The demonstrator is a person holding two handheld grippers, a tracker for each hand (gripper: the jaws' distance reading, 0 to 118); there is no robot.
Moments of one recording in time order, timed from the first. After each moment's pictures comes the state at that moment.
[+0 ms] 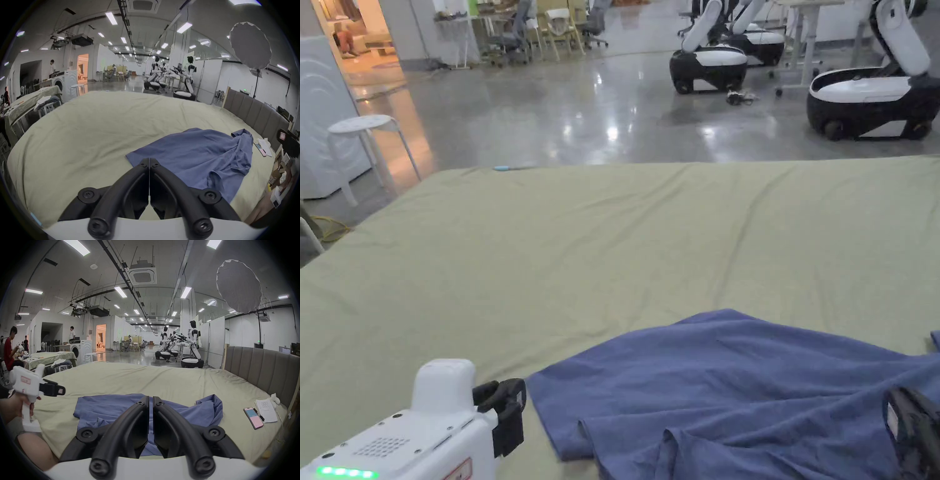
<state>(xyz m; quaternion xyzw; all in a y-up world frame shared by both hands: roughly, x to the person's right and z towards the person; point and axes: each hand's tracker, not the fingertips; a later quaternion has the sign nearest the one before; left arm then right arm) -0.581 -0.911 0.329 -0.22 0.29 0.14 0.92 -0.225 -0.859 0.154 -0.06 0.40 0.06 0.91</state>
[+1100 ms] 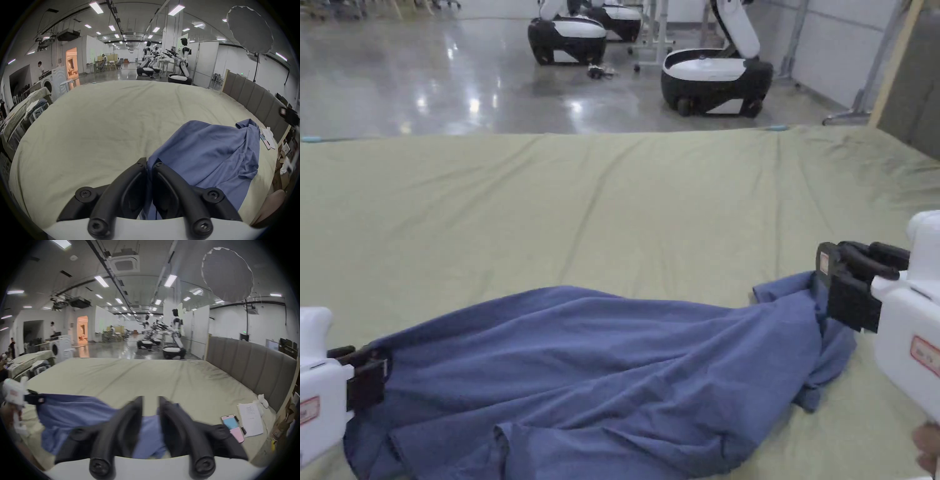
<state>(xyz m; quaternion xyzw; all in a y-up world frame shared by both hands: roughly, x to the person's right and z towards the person) -0.605 -0.909 0.249 -0.29 0.26 0.12 0.91 -0.191 -0.805 -0.021 -0.13 0.30 0.08 0.94</state>
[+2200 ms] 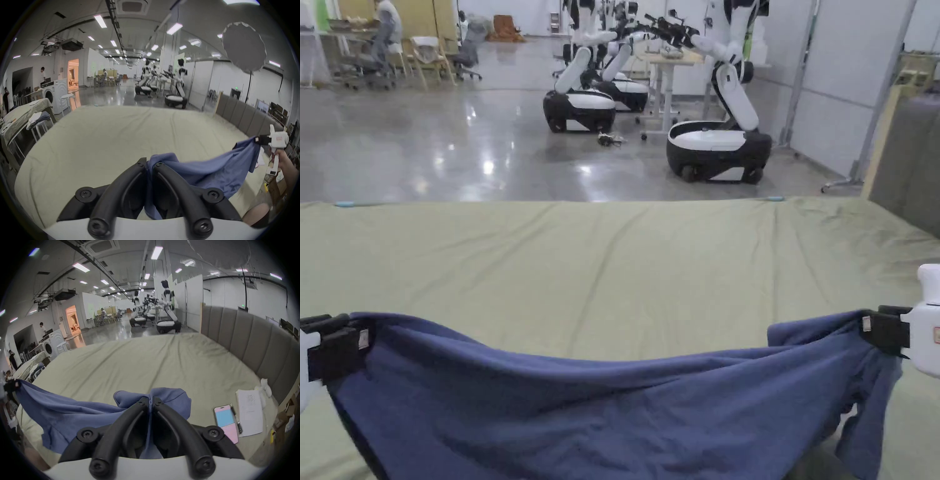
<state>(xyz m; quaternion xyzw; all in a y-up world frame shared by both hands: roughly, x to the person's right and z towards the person) -0.617 -0.810 0.298 -0.18 0.26 0.12 0.94 -0.146 -0.798 -0.104 -0.25 0.30 0.06 0.92</state>
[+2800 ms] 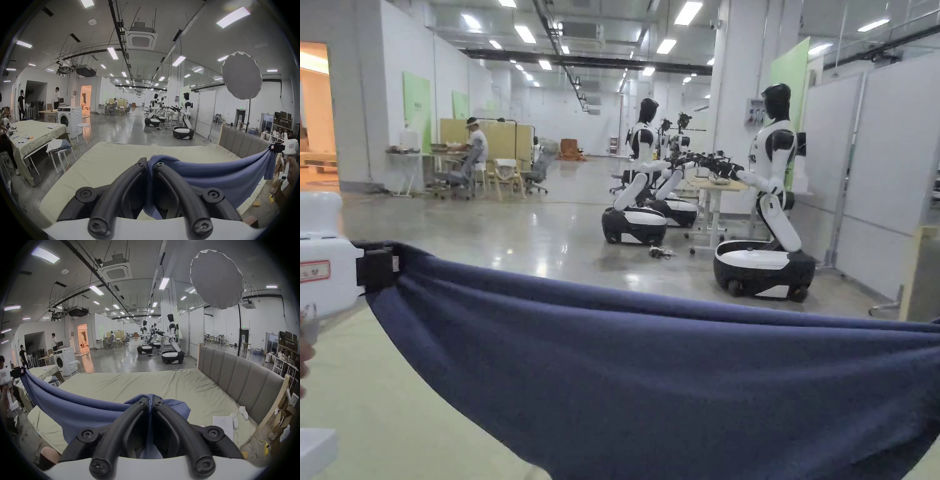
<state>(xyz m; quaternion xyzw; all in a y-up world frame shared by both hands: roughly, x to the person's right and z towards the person) -0.589 -0.618 0.444 -0.06 0.31 0.06 0.95 -0.048 -0.614 0.024 -0.12 0.32 0.04 0.94</state>
